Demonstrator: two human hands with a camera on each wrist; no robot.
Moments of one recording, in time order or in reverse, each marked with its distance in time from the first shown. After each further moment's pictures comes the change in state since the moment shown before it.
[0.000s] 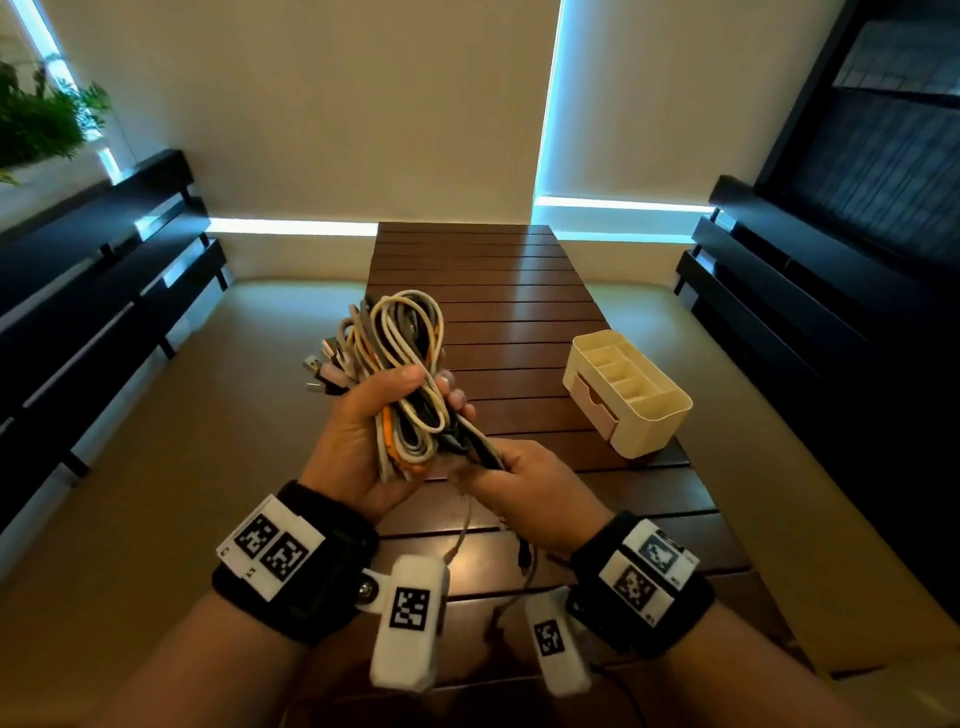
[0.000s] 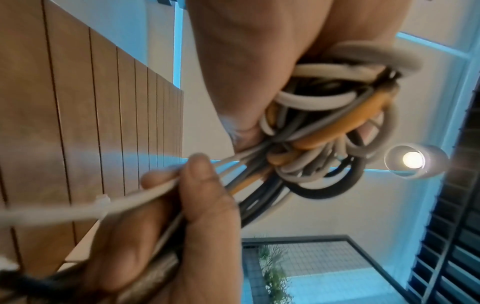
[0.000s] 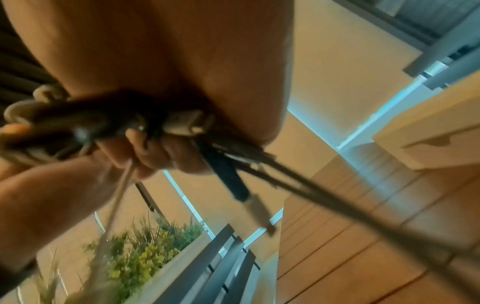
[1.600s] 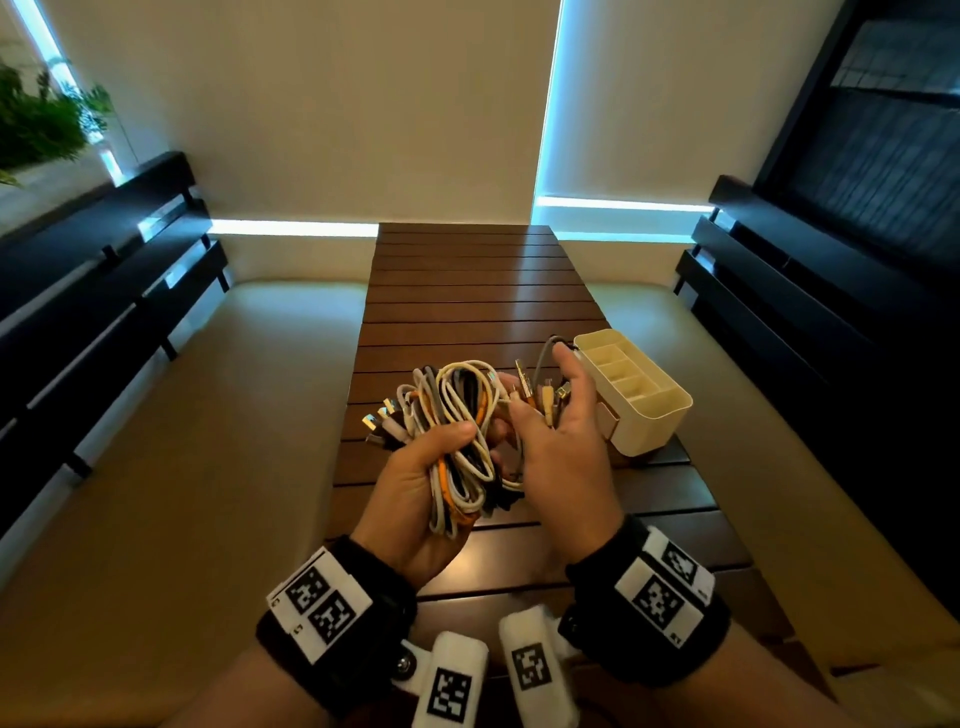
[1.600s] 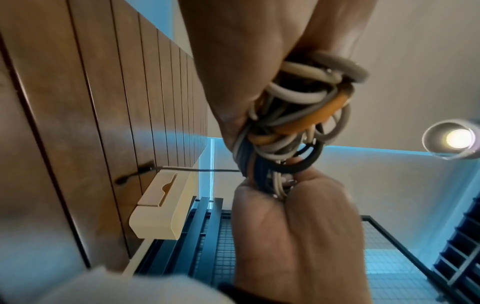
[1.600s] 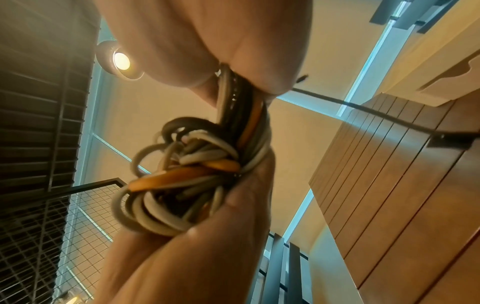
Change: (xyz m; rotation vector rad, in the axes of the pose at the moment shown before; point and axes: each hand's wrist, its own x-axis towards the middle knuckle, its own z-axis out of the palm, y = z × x) left_hand -0.022 -0.045 0.015 -0.053 0.299 -0.097; right_hand -0.008 -0.031 0.005 0.541 0.557 0.018
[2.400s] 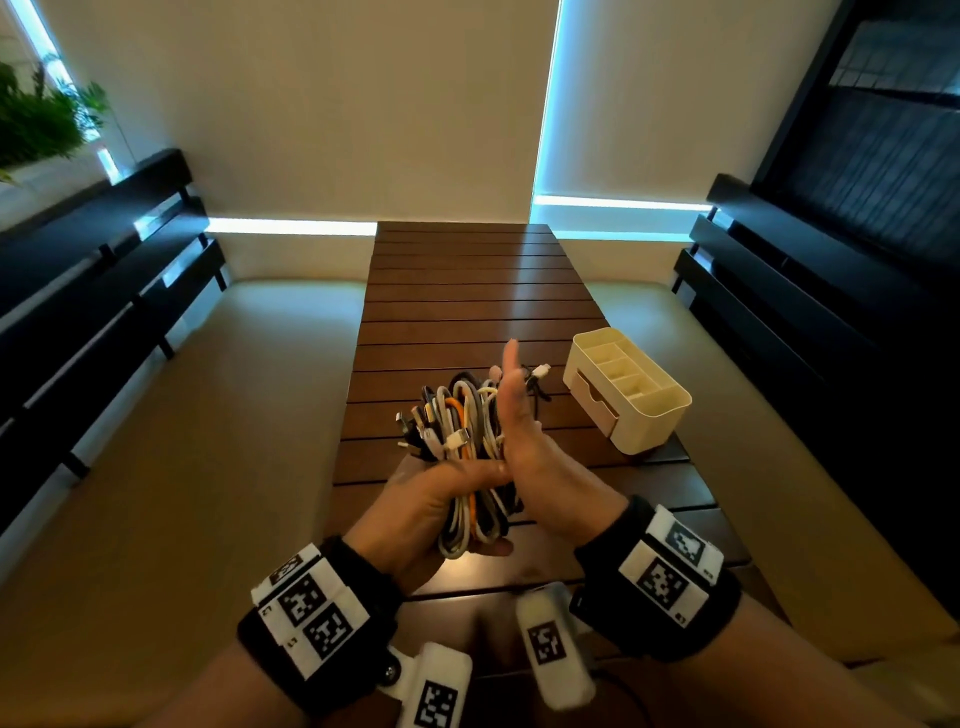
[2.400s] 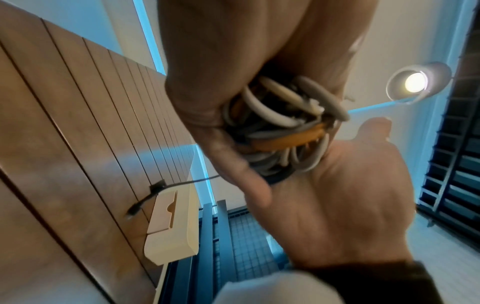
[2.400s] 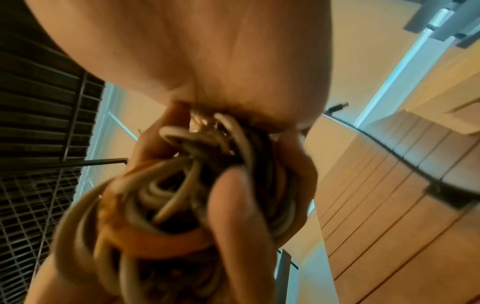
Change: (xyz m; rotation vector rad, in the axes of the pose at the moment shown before) left_hand -0.008 0.005 -0.015 0.509 -0.043 -0.054; right_hand 0.003 -0.007 0.007 -0.332 -0.482 0.103
